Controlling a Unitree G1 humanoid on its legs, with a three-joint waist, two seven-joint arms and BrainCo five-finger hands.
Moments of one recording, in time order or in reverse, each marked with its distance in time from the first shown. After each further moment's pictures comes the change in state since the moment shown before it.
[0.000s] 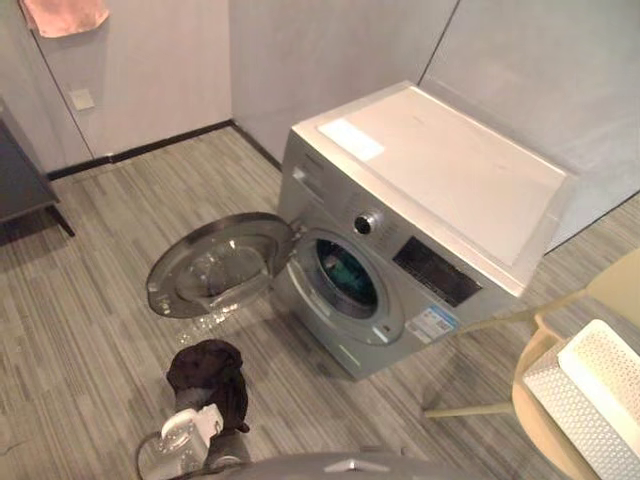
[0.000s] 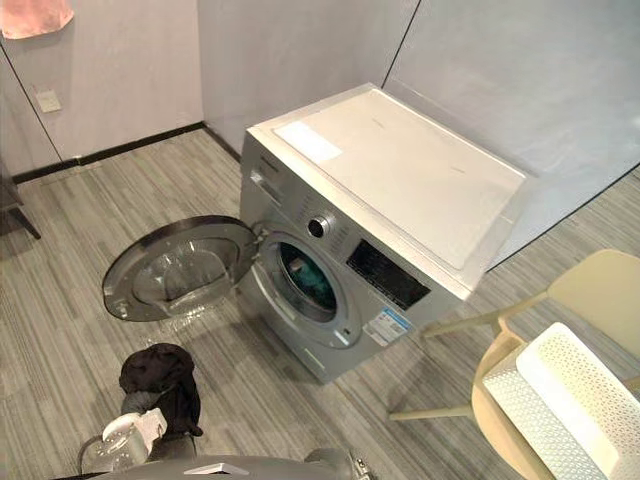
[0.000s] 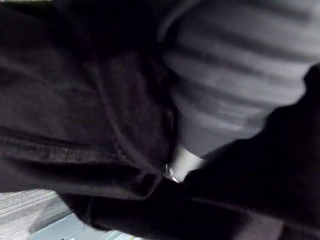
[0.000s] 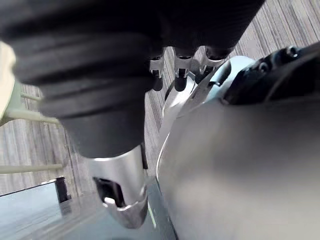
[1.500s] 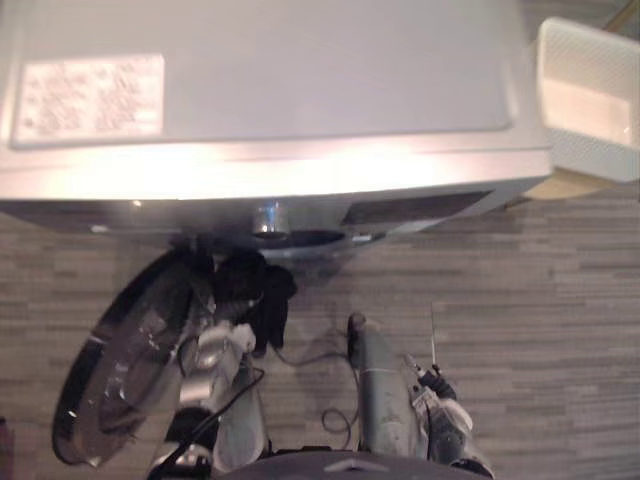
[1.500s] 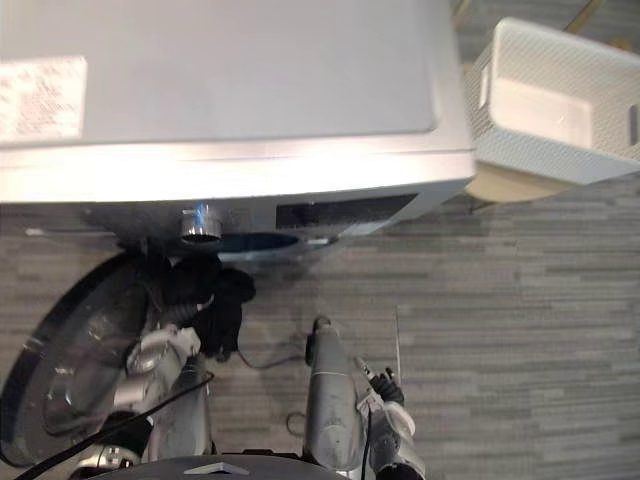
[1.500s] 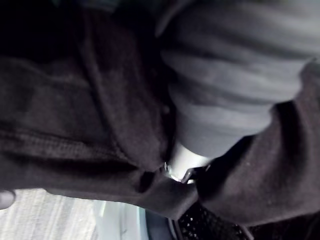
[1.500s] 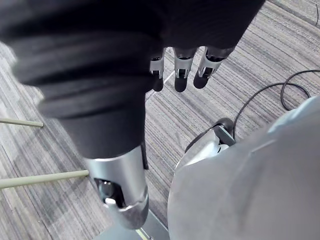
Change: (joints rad) left arm -0.474 -0.007 -0.089 -0.166 -0.032 0.010 0.033; right arm -0.120 -0.079 0.208 -0.356 0.045 -0.059 -0.003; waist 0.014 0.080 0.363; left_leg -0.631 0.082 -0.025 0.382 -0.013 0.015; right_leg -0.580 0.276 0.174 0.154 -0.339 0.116
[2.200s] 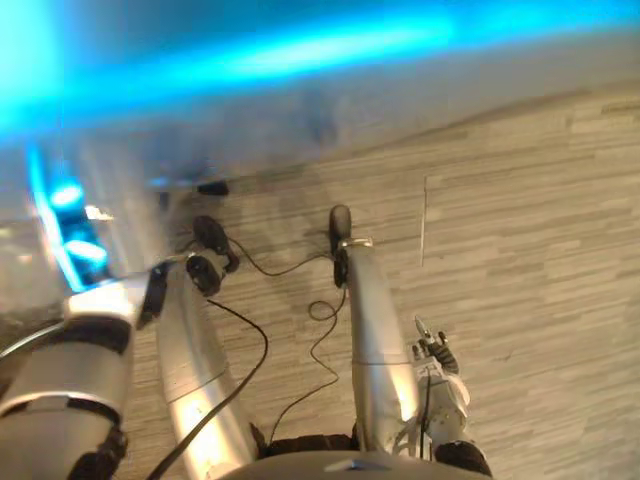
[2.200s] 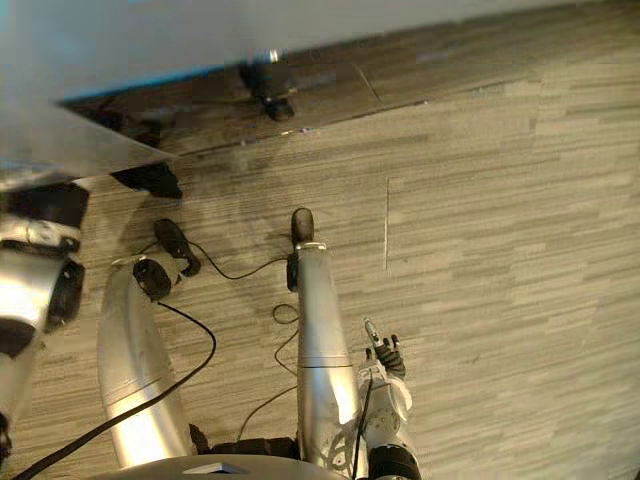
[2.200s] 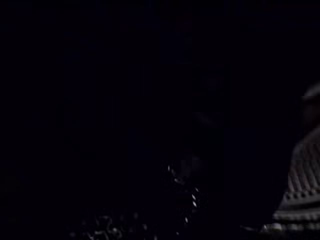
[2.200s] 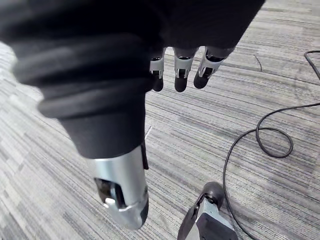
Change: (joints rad) left arm -1.080 0.464 -0.209 0.251 -0.140 -0.014 0.028; right arm -0.006 0.037 0.010 -0.092 0.195 -0.066 -0.015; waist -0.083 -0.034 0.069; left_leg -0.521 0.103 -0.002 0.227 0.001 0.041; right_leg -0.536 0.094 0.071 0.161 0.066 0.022
